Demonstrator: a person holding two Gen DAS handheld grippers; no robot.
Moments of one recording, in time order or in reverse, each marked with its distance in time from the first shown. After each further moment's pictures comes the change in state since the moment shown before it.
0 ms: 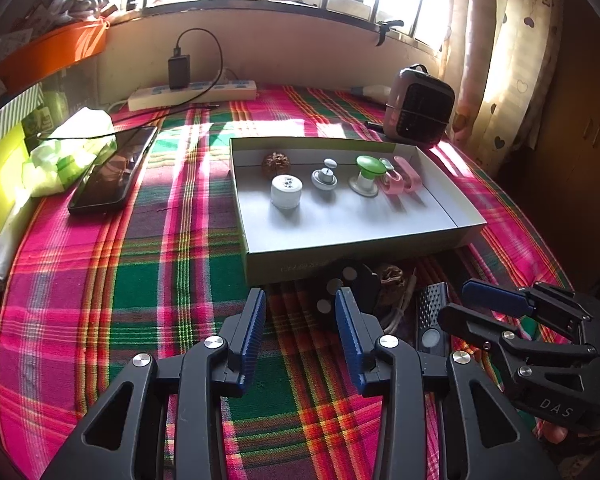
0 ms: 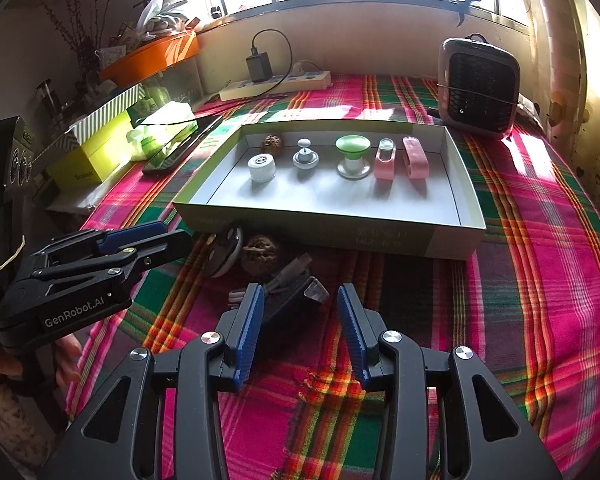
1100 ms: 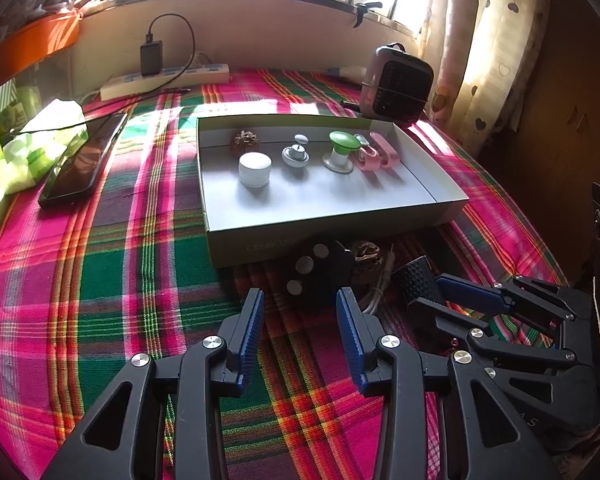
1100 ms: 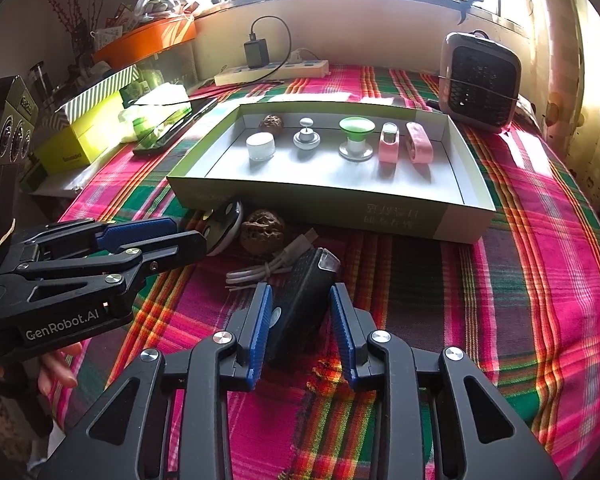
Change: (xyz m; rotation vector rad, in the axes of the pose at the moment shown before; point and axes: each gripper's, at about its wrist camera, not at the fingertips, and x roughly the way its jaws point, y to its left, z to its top) left arm 0.012 -0.008 -0.004 0.039 0.059 -0.072; right arm 0.009 0.005 -0.010 -0.018 0.020 -0.069
